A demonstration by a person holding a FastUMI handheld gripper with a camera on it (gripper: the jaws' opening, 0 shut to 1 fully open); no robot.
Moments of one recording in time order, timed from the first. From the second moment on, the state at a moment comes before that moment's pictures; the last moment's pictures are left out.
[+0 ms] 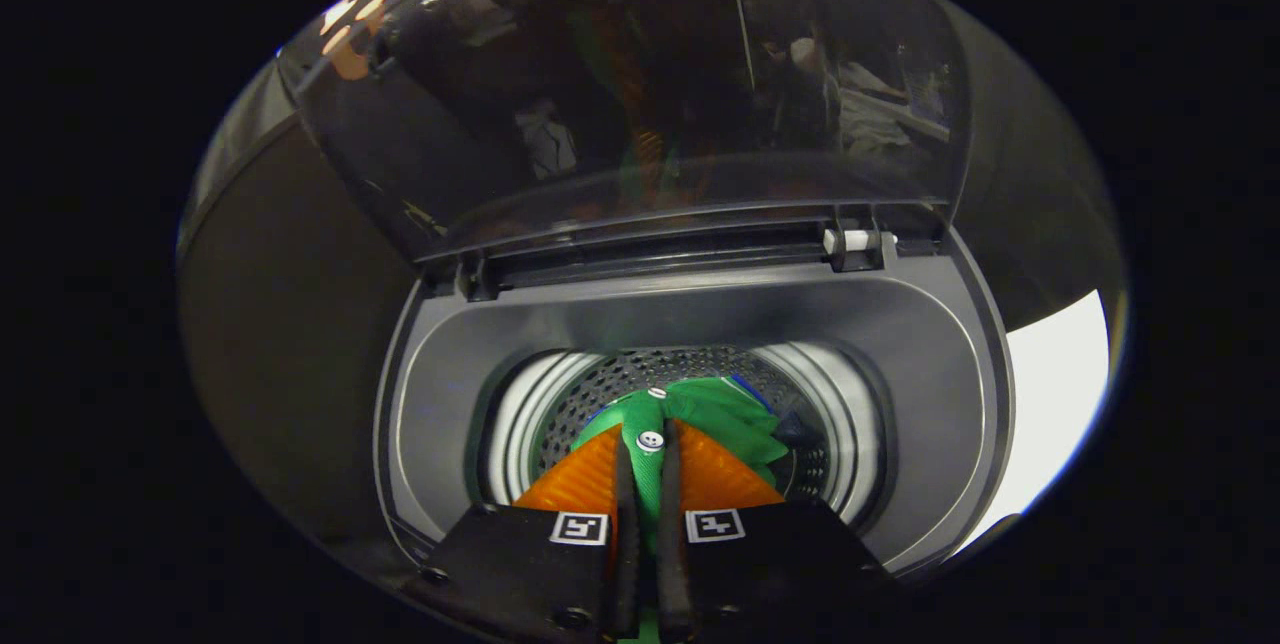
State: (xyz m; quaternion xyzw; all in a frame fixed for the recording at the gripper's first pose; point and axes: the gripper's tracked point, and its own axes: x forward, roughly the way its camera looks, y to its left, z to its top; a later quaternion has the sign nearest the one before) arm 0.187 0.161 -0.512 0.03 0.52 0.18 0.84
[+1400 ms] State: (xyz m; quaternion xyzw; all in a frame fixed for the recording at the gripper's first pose) arm 0.185 0.148 -0.439 -0.01 0.45 0.16 0.88
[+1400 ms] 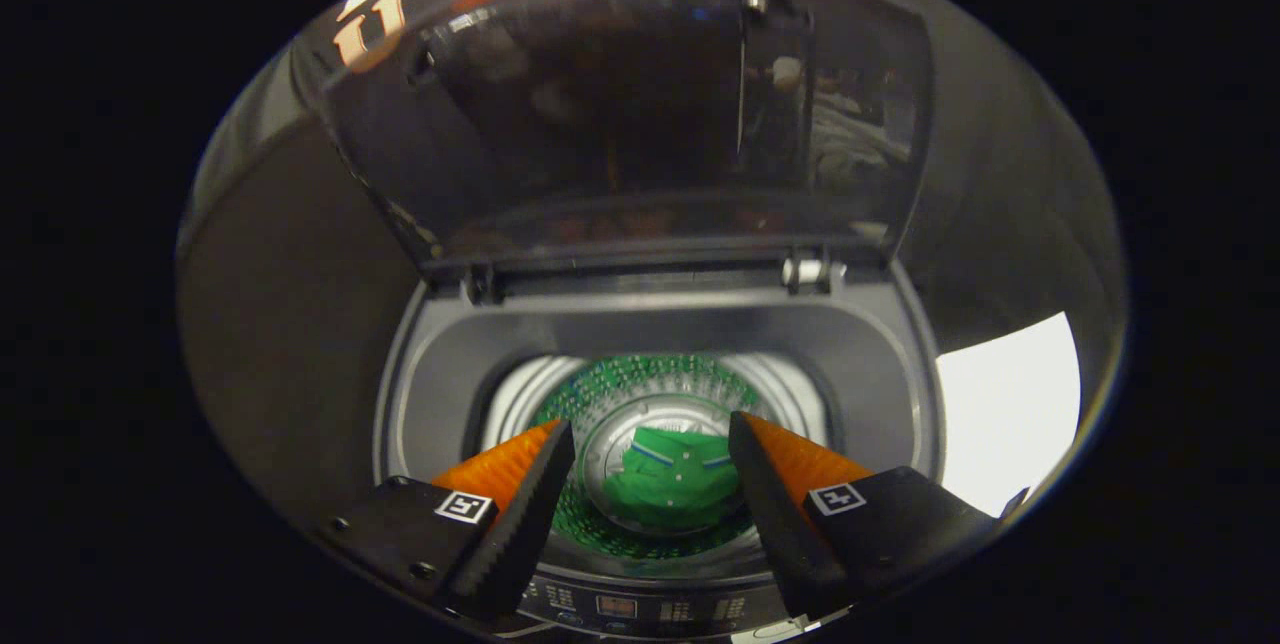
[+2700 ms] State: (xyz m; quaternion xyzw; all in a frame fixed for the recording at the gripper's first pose) arm 0.406 0.211 -0.211 0.00 0.26 0.16 0.95
